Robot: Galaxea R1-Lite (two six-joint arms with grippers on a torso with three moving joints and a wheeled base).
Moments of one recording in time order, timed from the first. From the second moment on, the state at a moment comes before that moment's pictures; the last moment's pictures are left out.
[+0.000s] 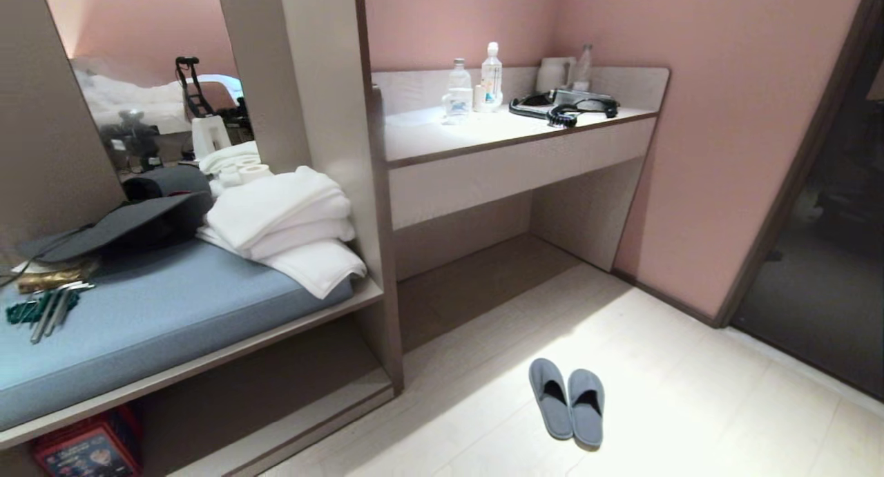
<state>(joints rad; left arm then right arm) 0.01 0.00 0.00 -0.01 0.00 -0.02 0.01 0.00 0.00 0.00 -0.01 -0.02</state>
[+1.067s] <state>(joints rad) 0.01 0.00 0.00 -0.01 0.00 -0.02 0.01 0.00 0.00 0.00 -0.01 0.00</state>
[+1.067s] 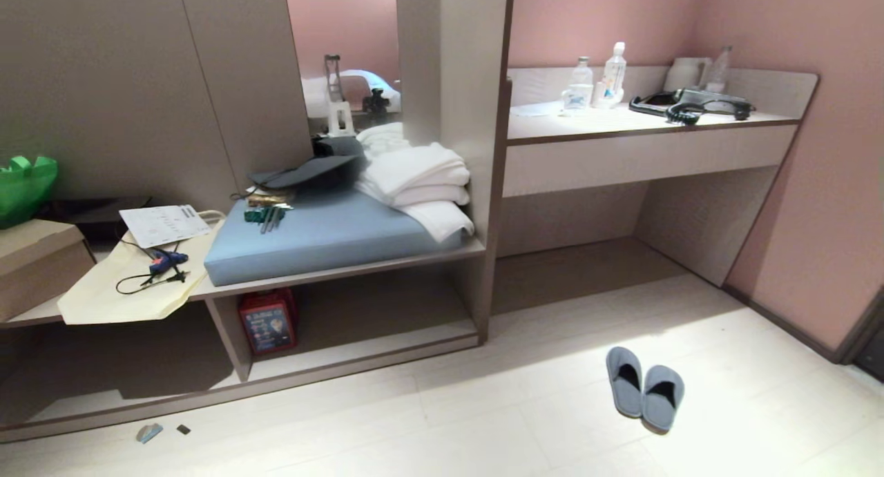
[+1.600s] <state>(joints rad) 0.01 0.00 0.00 -0.01 0.00 -0.02 0.01 0.00 0.00 0.00 -0.01 0.00</state>
